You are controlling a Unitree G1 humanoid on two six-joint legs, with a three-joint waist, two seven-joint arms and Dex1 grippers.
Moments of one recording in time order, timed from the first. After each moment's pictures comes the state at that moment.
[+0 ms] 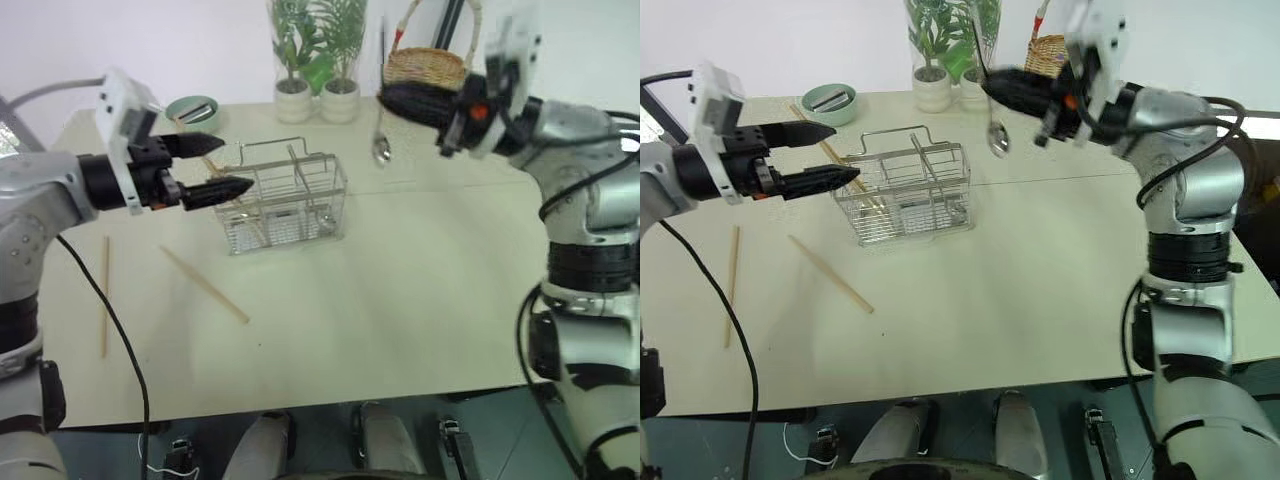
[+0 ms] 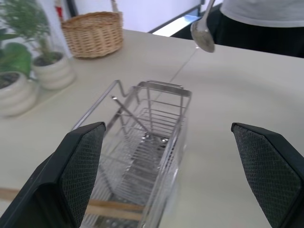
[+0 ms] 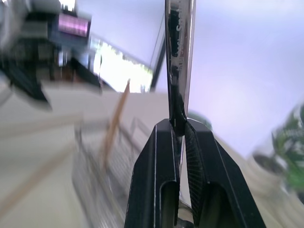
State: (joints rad) left arm -0.68 0.92 0.21 -0.23 -0.73 0.89 -0.88; right arm -0.97 -0.46 -0.13 -0.08 0.54 0.69 0.82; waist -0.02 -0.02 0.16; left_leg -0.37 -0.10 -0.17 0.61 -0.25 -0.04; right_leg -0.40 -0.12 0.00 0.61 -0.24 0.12
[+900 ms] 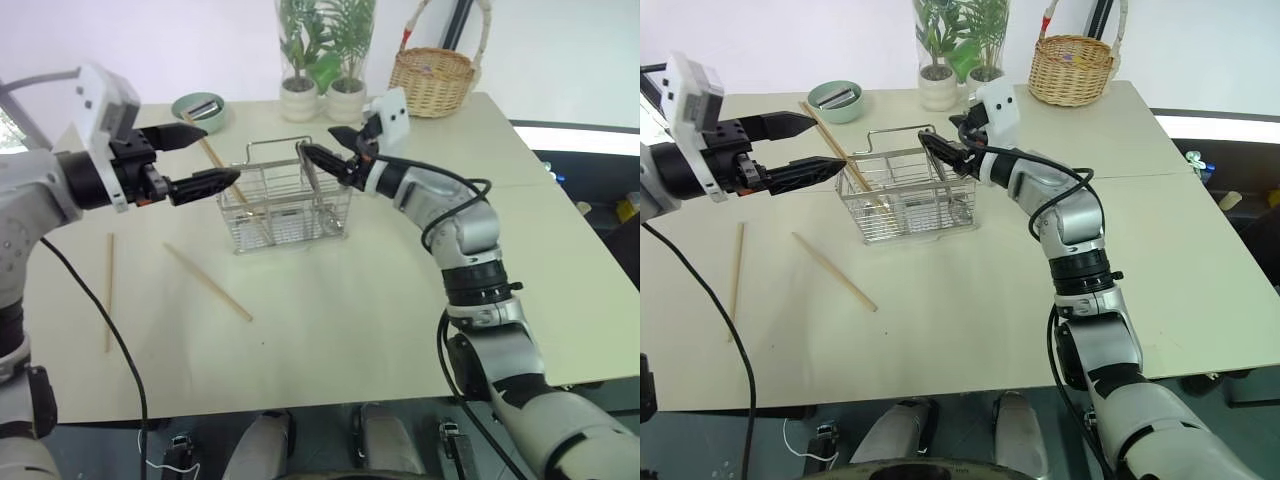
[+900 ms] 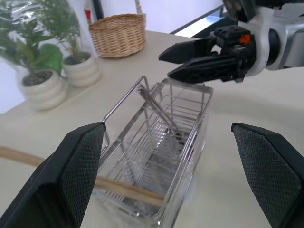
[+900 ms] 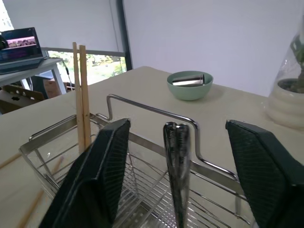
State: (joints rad) left arm -0.61 0.96 0.29 -0.28 -0.75 0.91 -0.81; right arm -0.91 -0.27 -0.01 0.18 0.40 0.59 0.58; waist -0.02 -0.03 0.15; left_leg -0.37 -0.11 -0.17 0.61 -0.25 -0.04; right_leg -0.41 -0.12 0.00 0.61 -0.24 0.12
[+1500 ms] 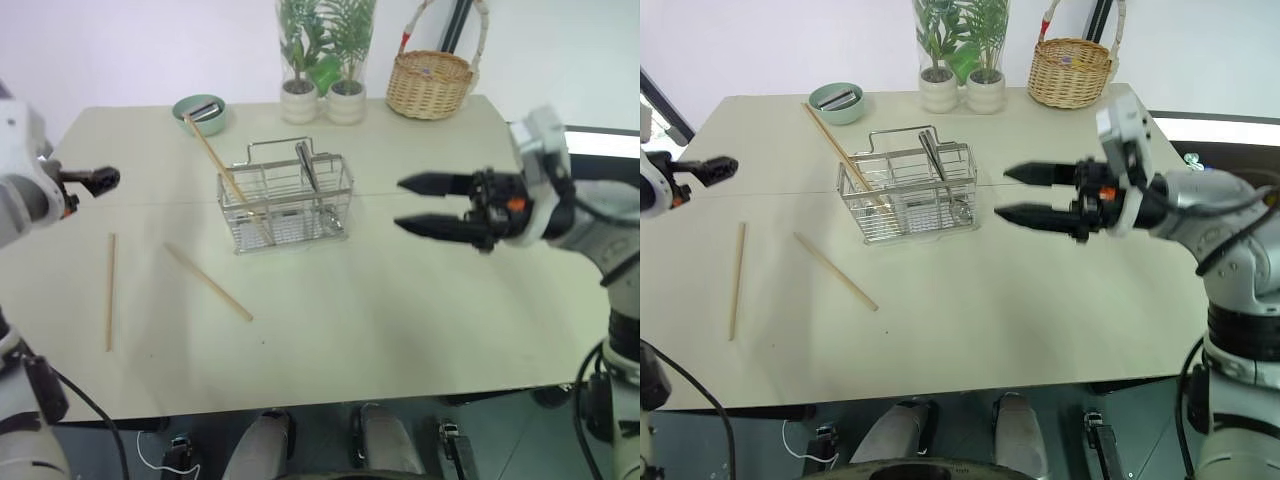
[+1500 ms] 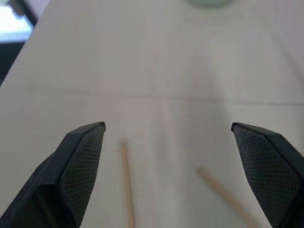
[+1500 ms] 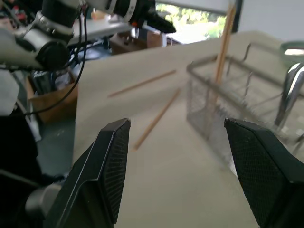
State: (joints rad) left arm -0.66 0.84 0.50 -0.12 -0.47 1.52 -0.10; right arm -0.50 -0.83 -0.20 -0.39 0.84 0.87 1.10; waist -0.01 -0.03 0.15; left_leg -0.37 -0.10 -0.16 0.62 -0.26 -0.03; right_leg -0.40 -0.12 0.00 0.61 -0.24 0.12
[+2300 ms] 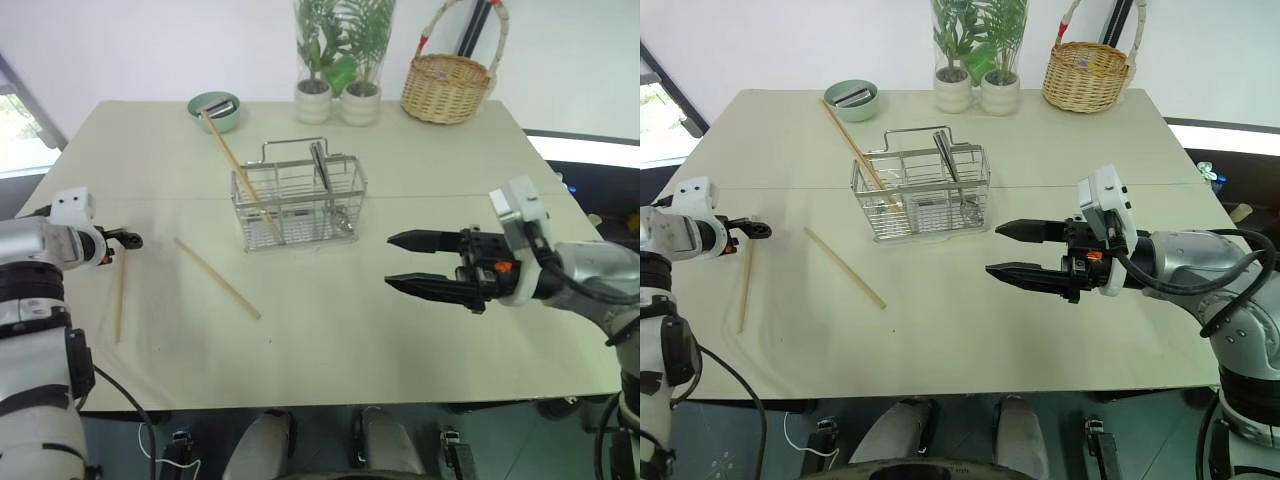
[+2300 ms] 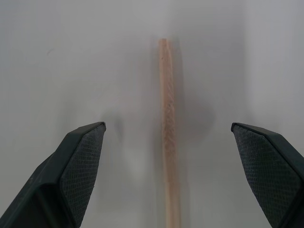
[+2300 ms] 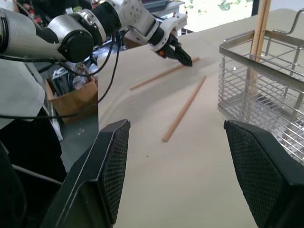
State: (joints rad) left arm -0.88 0.81 0.18 0.88 -0.20 0.98 -0.36; right arm -0.31 -0.84 -0.24 -0.56 1.02 0.89 0.92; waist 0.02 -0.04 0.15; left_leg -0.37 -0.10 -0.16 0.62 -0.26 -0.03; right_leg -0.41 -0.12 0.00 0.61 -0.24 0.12
